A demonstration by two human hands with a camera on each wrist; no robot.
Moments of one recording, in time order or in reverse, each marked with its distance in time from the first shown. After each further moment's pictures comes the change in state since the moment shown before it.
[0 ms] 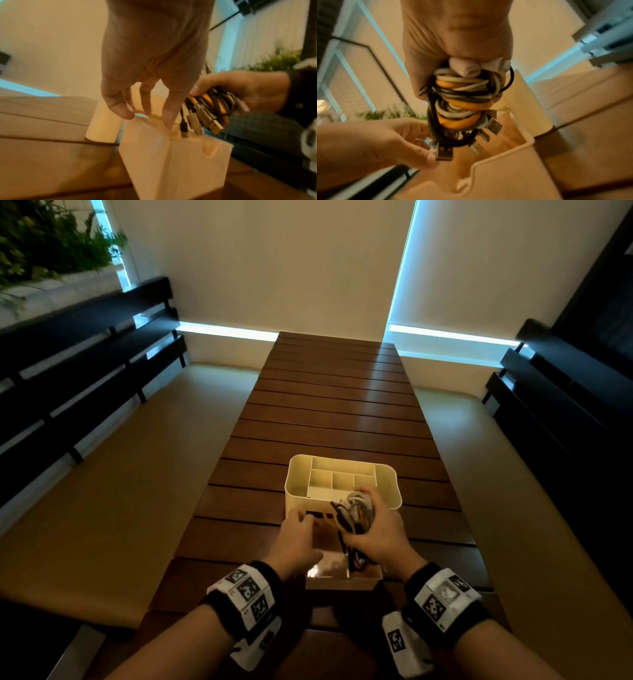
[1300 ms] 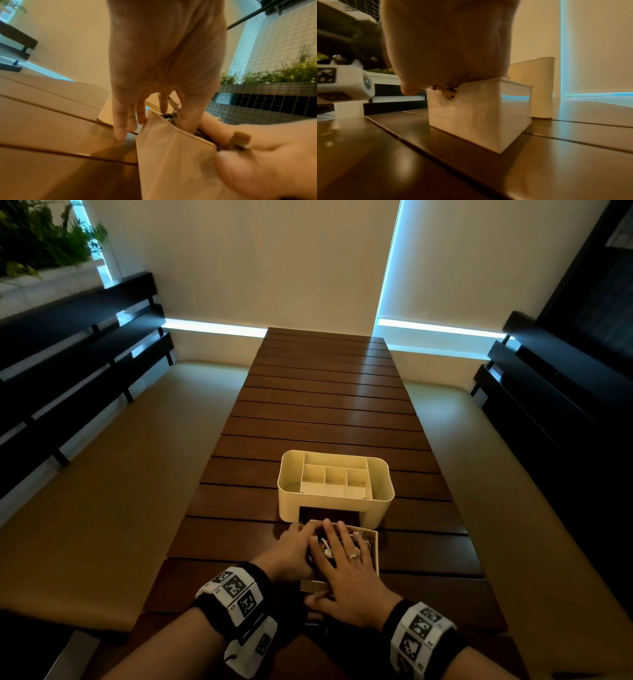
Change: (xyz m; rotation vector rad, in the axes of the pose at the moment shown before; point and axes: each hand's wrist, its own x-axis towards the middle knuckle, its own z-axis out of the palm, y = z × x) left_hand -0.004 -0.013 0.008 -0.101 -0.275 0.047; right_hand -0.045 0.035 0.051 -0.926 -0.404 -0.316
